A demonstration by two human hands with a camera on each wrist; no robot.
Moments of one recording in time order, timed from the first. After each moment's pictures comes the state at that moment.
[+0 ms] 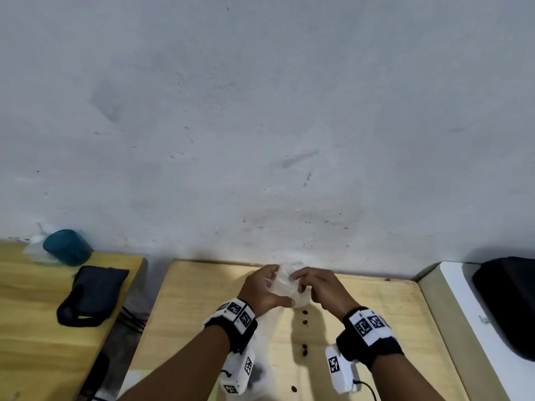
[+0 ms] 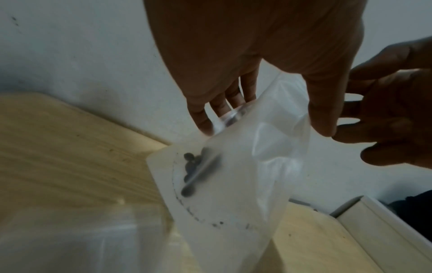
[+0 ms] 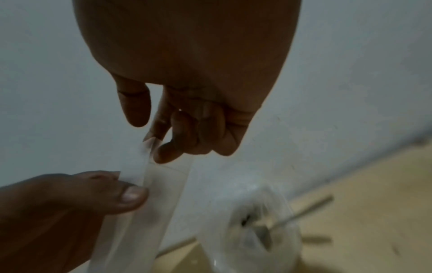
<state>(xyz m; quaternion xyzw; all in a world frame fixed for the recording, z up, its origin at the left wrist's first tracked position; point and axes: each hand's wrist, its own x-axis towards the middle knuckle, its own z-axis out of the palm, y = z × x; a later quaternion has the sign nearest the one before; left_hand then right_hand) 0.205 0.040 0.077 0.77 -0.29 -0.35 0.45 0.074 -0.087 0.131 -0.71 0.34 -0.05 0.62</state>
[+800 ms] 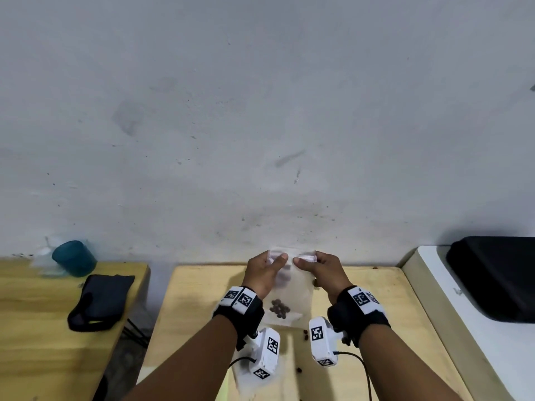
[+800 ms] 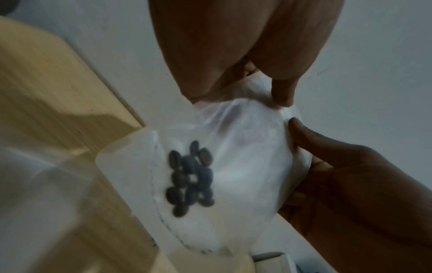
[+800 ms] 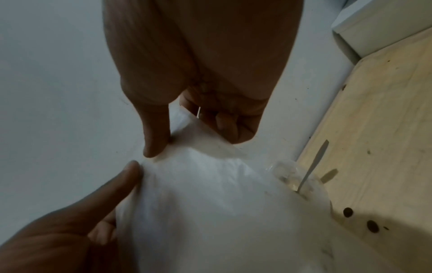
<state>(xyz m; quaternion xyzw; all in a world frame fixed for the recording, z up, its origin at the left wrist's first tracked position) 0.176 0.058 0.144 0.65 -0.17 -0.39 0.63 0.061 -0.054 0.153 -0.60 0.40 -0.18 0.67</state>
